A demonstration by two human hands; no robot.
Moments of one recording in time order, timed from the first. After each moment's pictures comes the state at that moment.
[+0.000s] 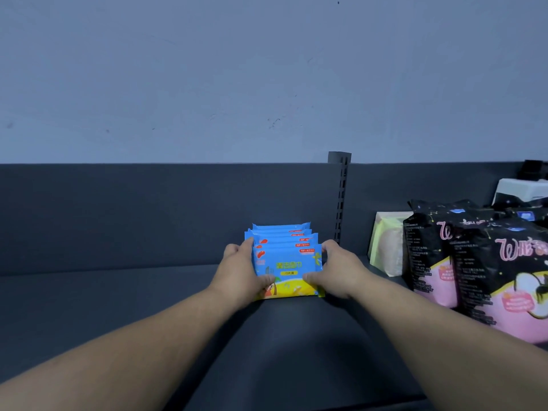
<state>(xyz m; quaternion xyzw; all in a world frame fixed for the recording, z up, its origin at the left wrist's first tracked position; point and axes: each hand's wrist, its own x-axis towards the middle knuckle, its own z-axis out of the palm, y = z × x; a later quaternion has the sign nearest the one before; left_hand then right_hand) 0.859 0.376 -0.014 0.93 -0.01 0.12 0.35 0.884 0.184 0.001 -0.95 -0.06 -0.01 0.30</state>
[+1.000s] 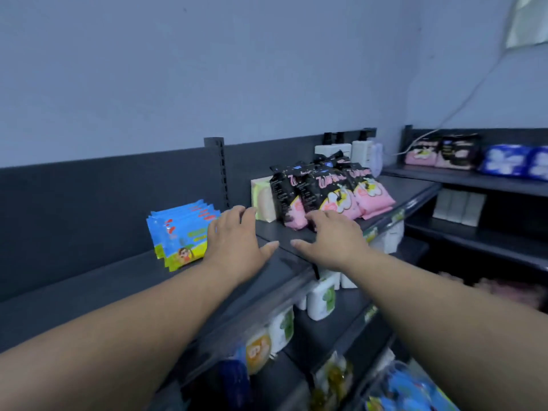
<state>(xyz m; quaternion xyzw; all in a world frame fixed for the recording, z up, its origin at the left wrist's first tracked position) 0.754 0.297 0.010 0.91 -0.30 0.23 0.16 0.678 0.131 0.010 -0.95 0.19 -0.21 0.09</state>
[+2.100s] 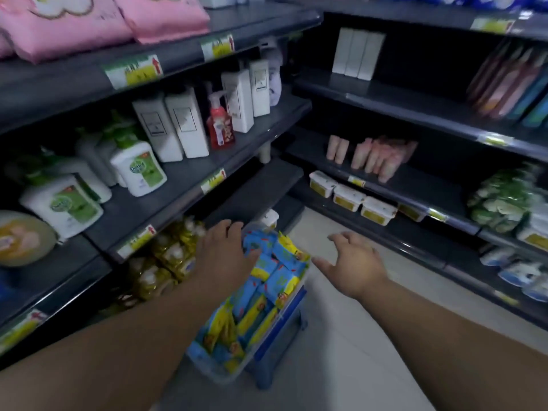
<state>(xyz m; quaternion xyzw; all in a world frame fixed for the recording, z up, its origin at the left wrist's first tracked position) 0.518 -0.017 -0.266 0.93 -0.35 -0.08 0.10 0.357 -0.182 -0.272 -0.91 0.39 0.05 0.15</state>
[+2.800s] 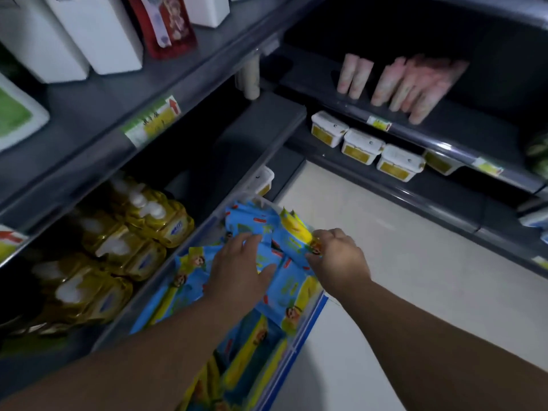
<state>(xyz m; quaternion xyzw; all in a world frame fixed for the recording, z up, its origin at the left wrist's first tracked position) 0.597 -0.104 -0.495 0.88 -0.40 -0.22 0.14 0.482 -0.249 -0.501 -0.88 0.42 0.07 0.20</state>
